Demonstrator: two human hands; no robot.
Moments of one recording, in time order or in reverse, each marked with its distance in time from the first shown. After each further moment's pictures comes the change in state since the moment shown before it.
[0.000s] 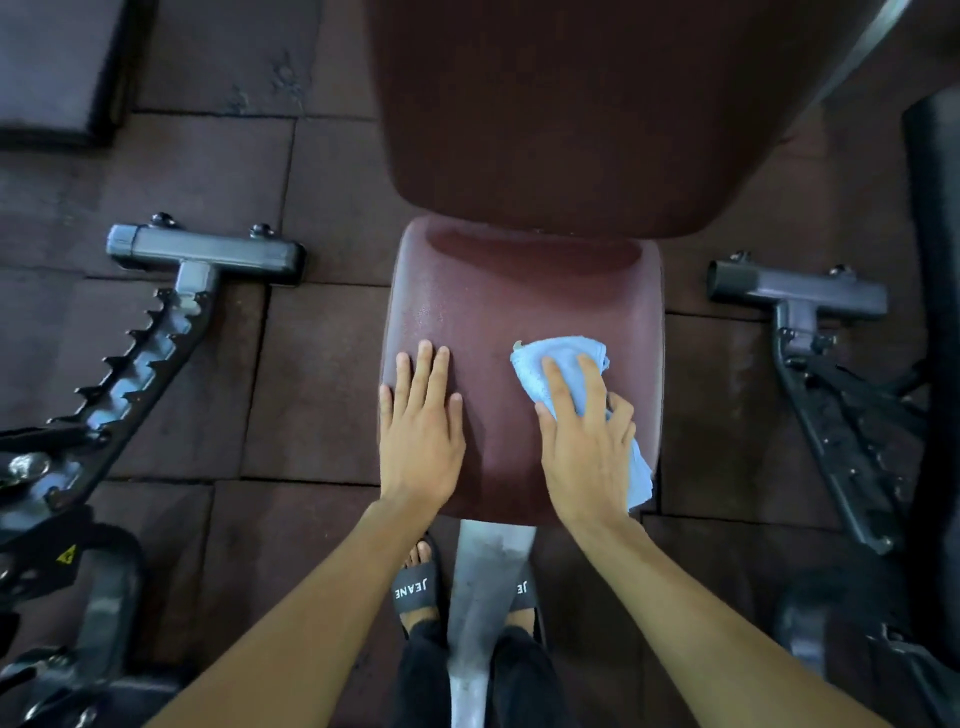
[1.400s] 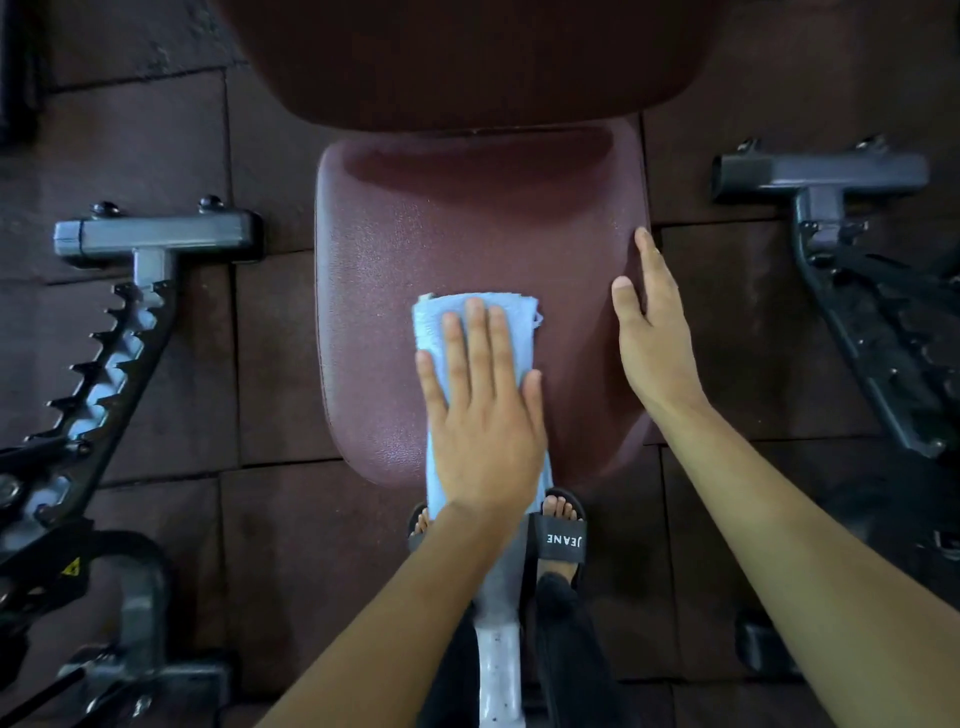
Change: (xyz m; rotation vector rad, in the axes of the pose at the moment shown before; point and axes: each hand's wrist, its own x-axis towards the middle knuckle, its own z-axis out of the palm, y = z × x) left_hand -0.035 0.072 0.072 0.323 0.201 0.193; right_hand 0.051 0.084 0.005 0.831 -0.114 0.360
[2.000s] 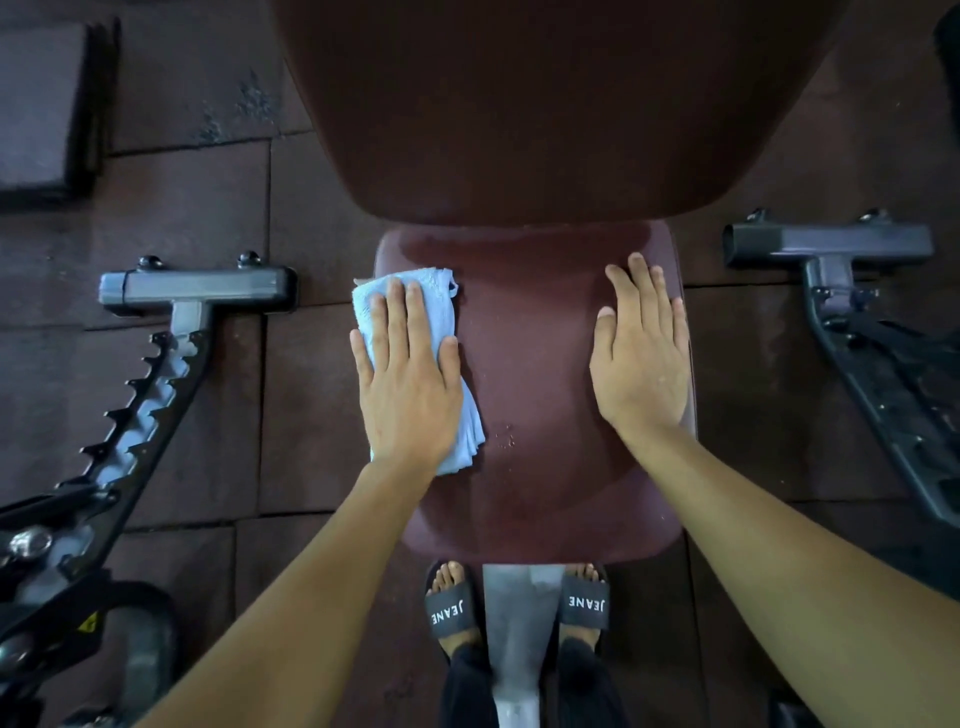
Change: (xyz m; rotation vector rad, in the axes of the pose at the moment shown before) left_hand 0.105 -0.101 -0.020 -0.114 -0.043 -0.138; right_hand 0.036 -0.036 0.051 -0.627 0.245 -0.298
